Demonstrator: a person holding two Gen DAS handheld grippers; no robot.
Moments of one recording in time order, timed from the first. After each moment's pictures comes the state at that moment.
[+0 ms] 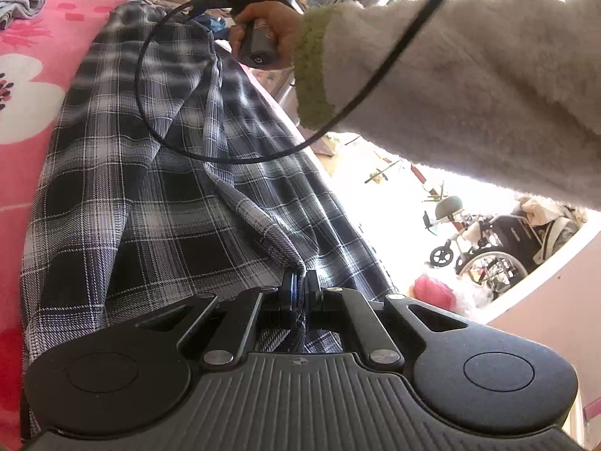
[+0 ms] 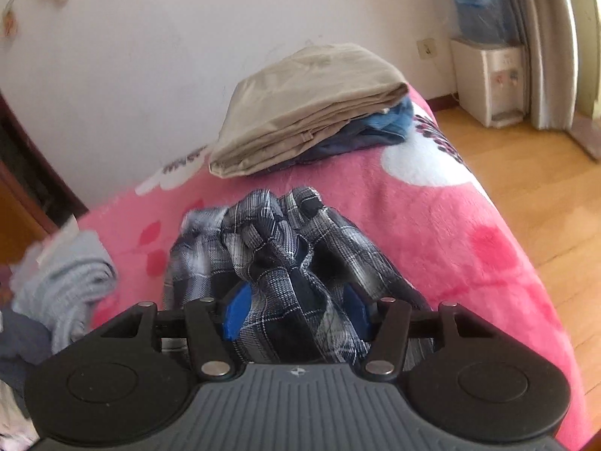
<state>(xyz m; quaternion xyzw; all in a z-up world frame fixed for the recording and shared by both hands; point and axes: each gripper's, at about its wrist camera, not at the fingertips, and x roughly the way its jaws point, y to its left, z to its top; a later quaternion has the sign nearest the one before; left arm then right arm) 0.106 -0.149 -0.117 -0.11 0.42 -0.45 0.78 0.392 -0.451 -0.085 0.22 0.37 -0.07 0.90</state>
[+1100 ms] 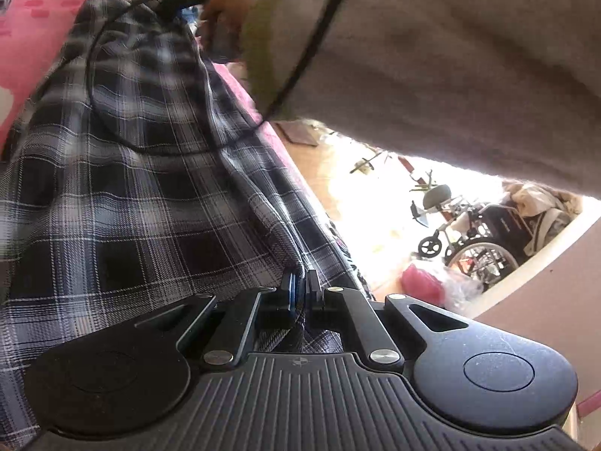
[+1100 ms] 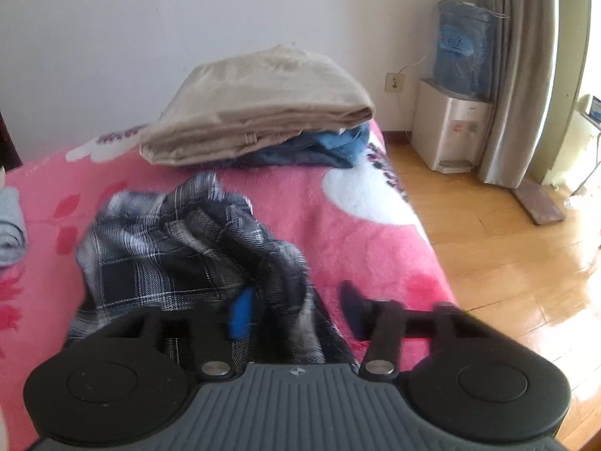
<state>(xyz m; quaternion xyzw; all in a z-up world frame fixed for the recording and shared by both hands) 0.105 -0.176 -0.107 -0.10 0.42 -0.47 0.77 0.405 -0.460 -0.091 0.10 0.37 -0.16 0.91</state>
